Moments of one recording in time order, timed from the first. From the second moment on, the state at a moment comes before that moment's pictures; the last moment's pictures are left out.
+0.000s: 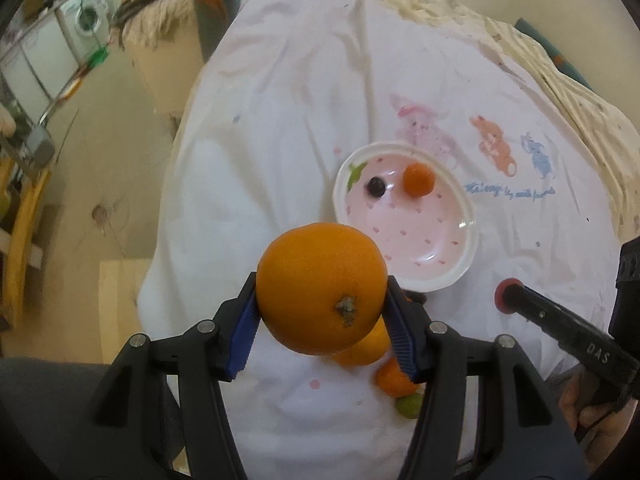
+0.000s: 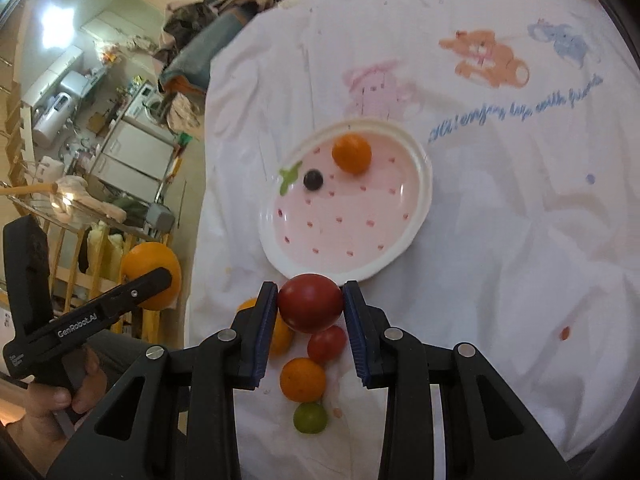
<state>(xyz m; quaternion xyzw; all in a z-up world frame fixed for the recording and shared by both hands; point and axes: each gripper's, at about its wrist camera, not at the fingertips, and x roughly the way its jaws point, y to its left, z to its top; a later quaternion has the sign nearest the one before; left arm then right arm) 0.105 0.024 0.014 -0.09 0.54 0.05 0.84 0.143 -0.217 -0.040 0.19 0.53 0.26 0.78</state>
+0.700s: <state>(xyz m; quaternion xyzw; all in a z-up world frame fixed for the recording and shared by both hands) 0.149 0.000 0.013 -0.08 0.54 -0.01 0.84 0.160 -0.245 -0.020 0.21 0.50 0.25 0.80</state>
